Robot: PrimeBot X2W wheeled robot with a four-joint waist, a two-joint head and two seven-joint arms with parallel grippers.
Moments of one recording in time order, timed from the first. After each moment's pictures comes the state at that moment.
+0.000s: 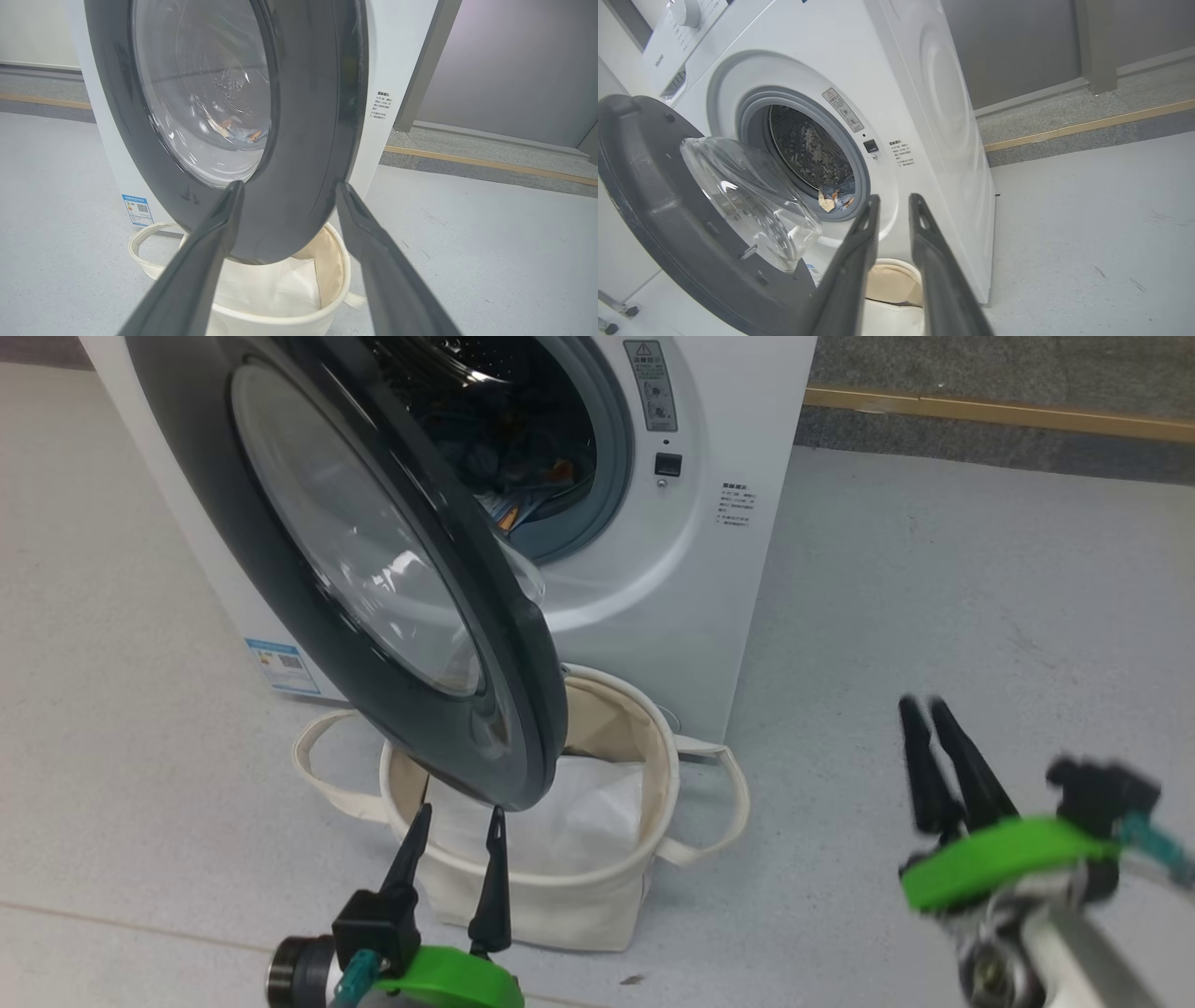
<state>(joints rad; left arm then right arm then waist) -0.16 0.04 -0.37 0.31 -0.27 0.22 -0.26 -0.27 -0.28 0.34 0.27 0.77 0.13 -0.25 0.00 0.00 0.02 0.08</state>
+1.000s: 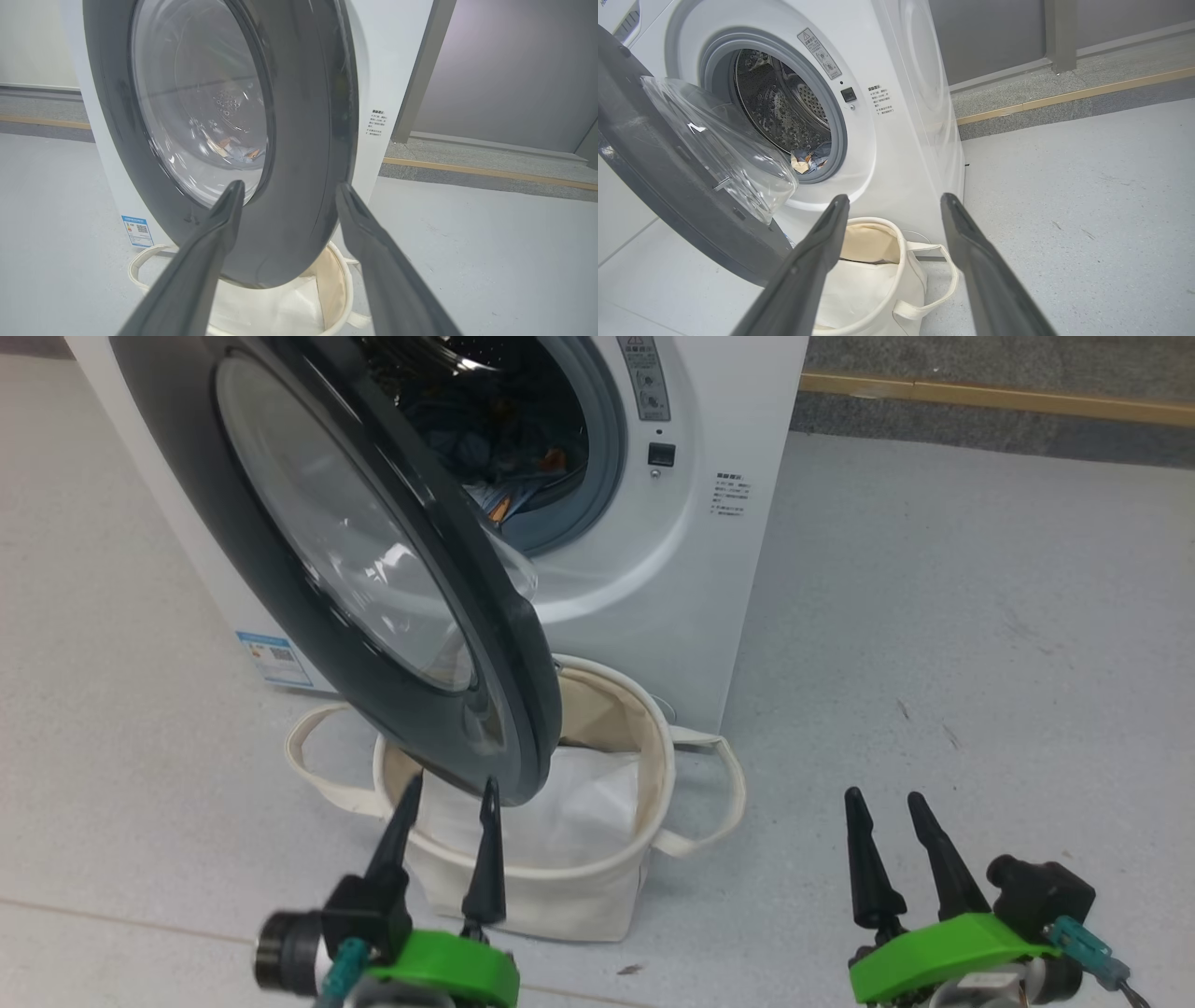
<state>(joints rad) -0.16 0.04 -0.35 0.27 -0.22 0.22 -0.26 -0.06 -0.06 0.18 0.22 0.42 0.13 -0.25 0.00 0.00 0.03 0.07</state>
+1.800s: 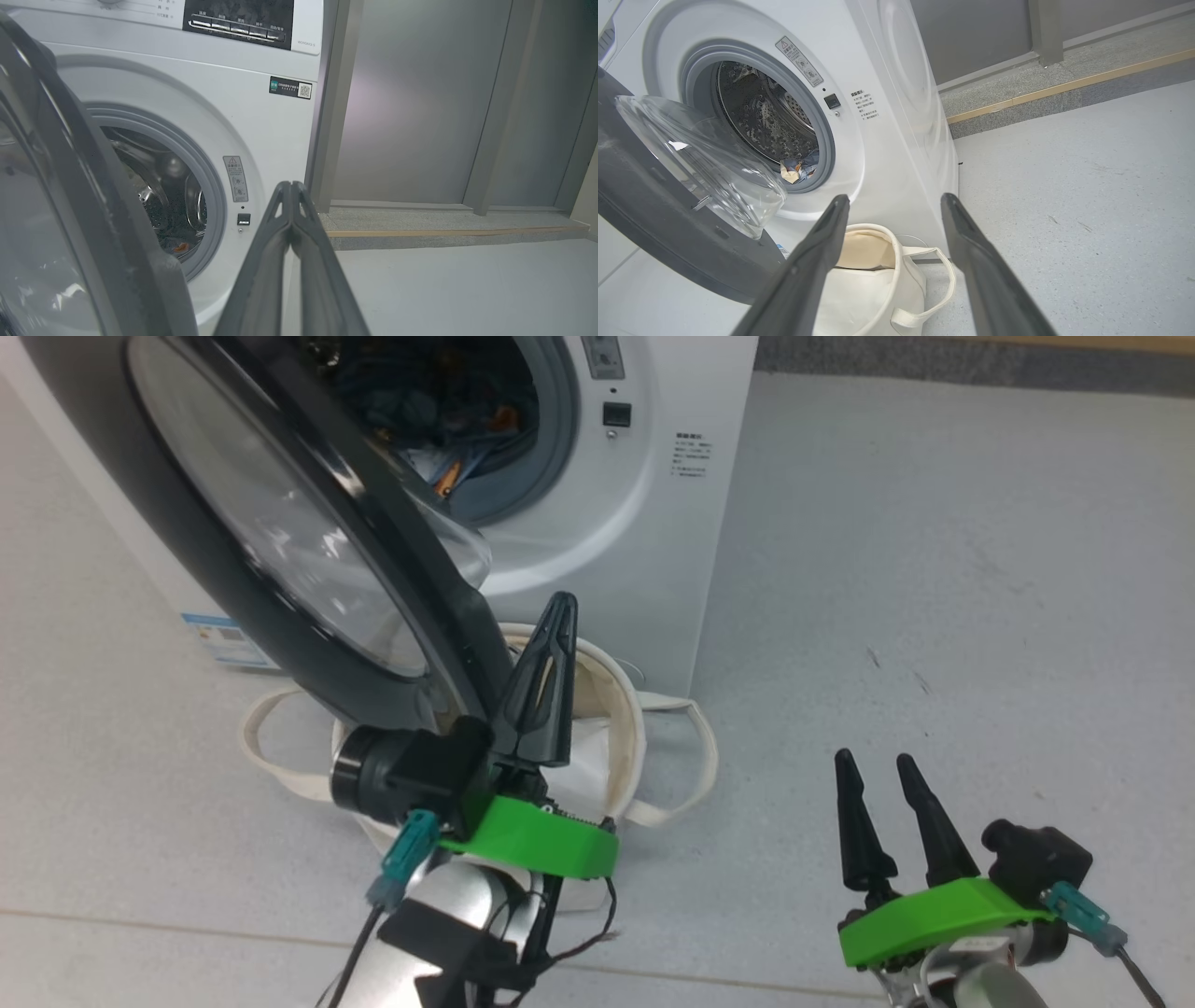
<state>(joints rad) -0.47 0.04 -0.55 0.12 -0.31 0.27 -0.26 -0.11 -0.06 0.19 0.22 0.46 0.13 -0.25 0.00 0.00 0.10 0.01</state>
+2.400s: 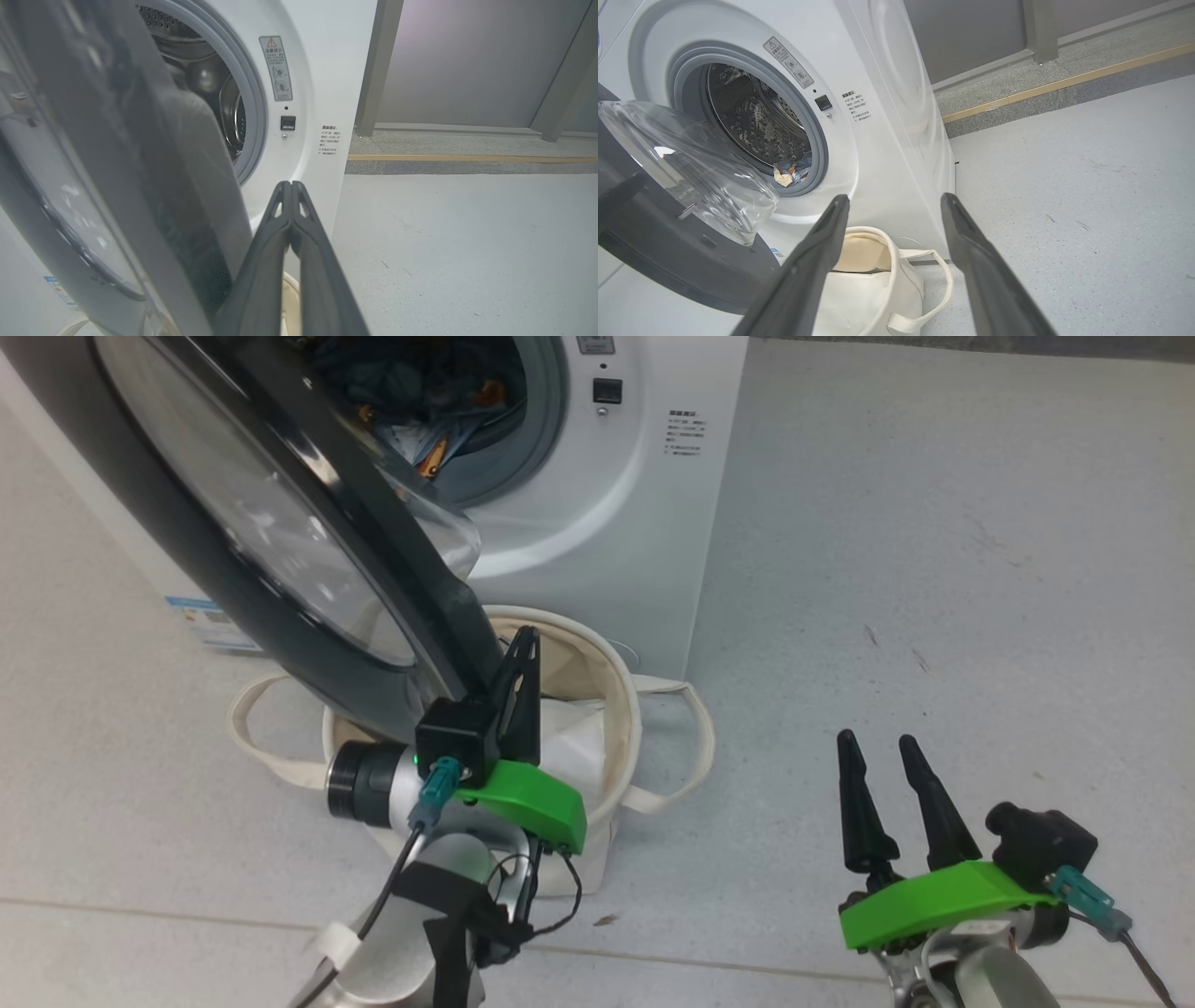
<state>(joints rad) -0.60 0.04 -0.63 0.50 -0.42 0.36 -0.26 -0.14 -0.06 0.19 0.22 0.47 0.13 -0.25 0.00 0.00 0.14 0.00</state>
